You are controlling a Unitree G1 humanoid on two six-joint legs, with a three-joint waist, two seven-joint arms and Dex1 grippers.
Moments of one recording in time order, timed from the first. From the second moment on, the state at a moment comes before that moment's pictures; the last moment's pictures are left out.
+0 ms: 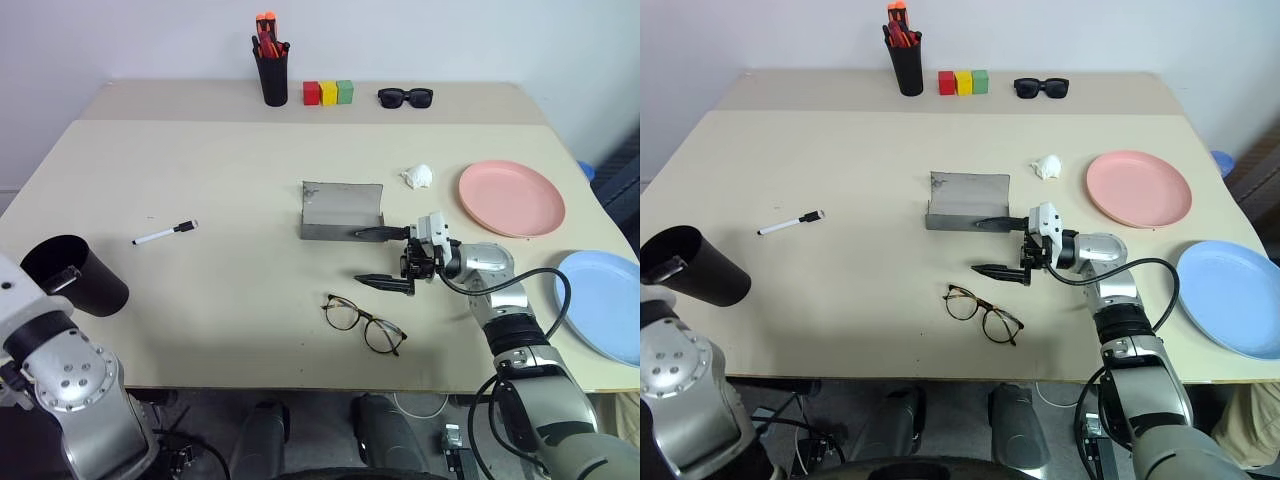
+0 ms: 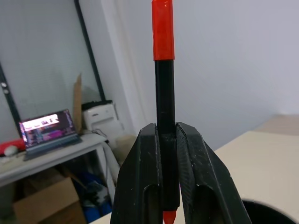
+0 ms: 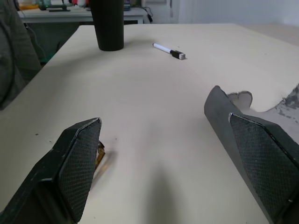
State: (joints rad) left arm -0.05 0.03 0.53 -0.75 0.27 0.39 0.31; right arm -0.57 -0.41 0.03 0.54 0.36 -0.18 1.43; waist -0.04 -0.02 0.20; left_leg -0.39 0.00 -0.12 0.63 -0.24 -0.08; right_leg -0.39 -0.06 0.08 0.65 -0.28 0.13
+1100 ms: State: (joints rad) left arm -0.08 0.02 0.46 -0.60 0.25 0.36 0.33; right arm -0.48 -0.35 0.01 0.18 0.56 0.09 1.36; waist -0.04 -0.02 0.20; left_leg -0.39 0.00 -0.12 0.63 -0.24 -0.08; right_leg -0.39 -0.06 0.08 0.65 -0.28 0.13
